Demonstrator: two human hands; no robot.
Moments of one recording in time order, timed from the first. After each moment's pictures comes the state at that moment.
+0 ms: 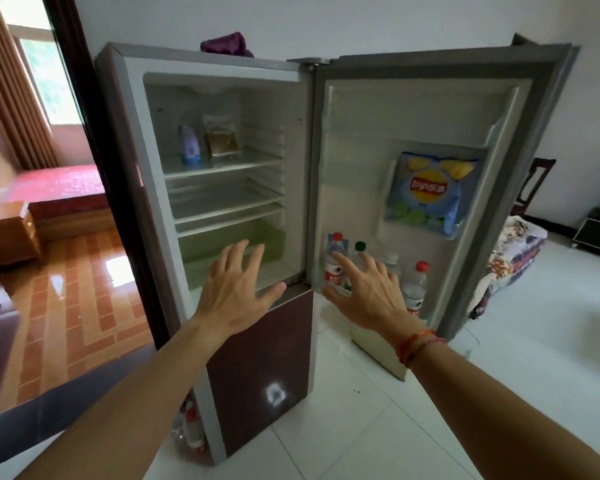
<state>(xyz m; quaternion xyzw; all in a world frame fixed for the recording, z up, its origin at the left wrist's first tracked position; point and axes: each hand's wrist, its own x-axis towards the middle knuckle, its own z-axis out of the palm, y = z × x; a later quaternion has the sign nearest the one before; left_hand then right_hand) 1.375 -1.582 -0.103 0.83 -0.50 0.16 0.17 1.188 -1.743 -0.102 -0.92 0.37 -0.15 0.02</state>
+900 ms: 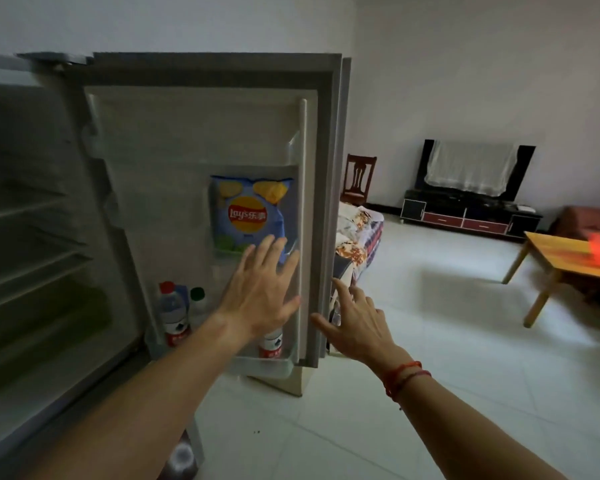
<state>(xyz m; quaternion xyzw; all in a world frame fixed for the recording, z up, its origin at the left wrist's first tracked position) 1.195 -1.888 -0.064 0.60 -0.76 0.21 0.13 1.004 -1.939 -0.128 -0.79 0.58 -0.17 0.09</state>
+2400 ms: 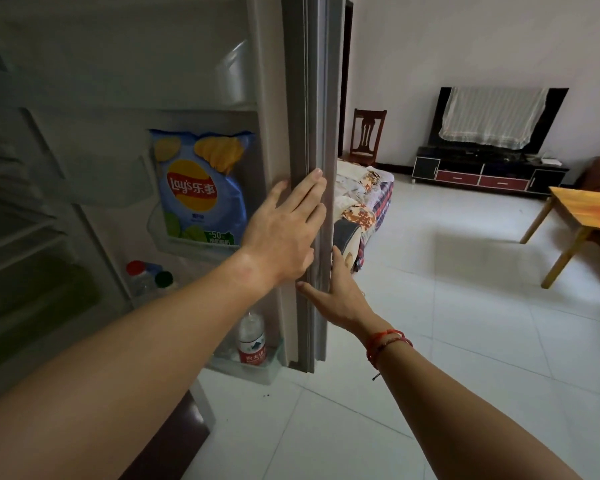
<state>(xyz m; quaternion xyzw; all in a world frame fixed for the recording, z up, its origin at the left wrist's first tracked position) 1.162 -1.970 -0.065 0.53 -0.77 0.34 0.04 1.027 -2.008 -0.185 -0.75 0.51 -0.29 0.32</state>
